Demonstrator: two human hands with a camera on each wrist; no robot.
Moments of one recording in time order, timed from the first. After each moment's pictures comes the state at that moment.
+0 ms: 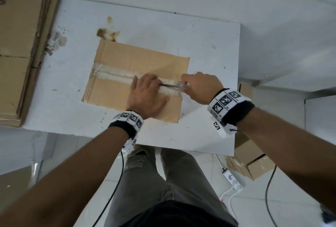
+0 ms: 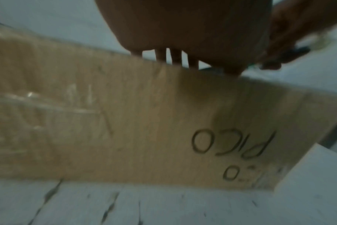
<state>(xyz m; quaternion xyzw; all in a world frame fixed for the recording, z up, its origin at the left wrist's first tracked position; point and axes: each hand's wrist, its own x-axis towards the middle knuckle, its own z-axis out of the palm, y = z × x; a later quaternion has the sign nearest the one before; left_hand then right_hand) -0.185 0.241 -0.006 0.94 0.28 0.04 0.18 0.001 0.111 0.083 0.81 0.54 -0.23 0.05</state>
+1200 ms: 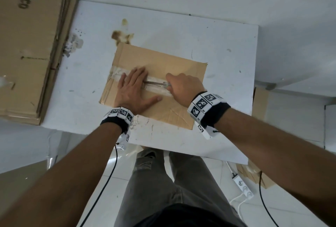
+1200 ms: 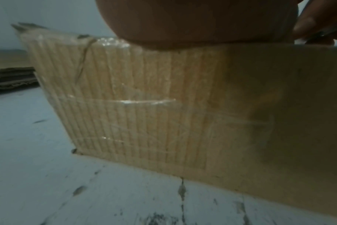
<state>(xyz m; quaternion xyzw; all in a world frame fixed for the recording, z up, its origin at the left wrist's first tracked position) -0.227 0.307 -0.011 0.93 0.33 0.00 0.15 -0.051 0.181 0.073 0.78 0.58 -0.23 -0.01</state>
